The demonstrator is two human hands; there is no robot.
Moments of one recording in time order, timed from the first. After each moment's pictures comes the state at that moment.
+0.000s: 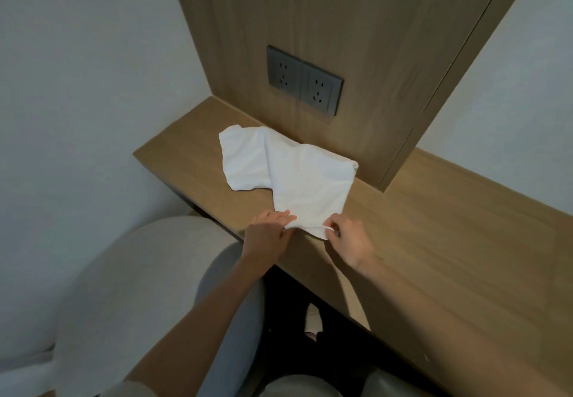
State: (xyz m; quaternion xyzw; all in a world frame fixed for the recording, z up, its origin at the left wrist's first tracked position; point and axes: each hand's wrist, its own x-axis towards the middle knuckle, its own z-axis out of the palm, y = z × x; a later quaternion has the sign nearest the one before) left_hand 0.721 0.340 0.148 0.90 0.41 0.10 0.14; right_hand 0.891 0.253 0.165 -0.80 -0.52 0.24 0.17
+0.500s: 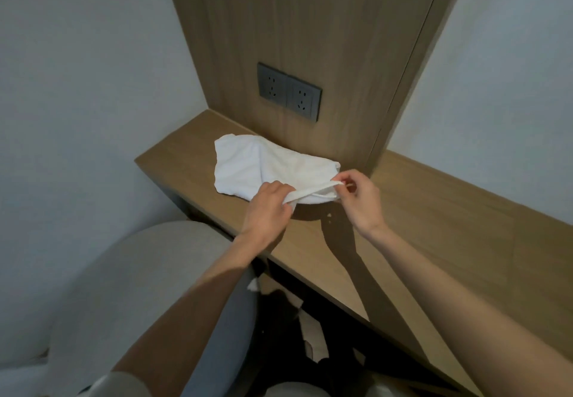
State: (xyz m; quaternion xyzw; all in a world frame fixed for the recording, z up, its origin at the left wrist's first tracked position) left_hand 0.739 0.320 0.226 0.88 0.39 0.17 0.20; right_hand 0.907 0.235 0.241 -0.76 -0.44 0.16 0.45
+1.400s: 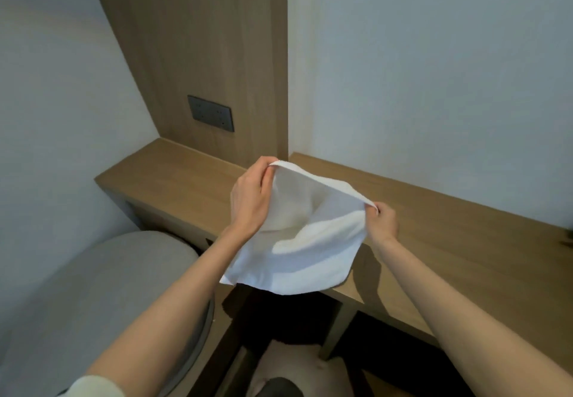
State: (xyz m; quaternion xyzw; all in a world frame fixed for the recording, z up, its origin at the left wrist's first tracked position) left_hand 0.799 0.087 0.336 0.81 0.32 0.43 0.24; right_hand 0.993 -0.051 0.269 -0.83 -0.17 0.14 0.52
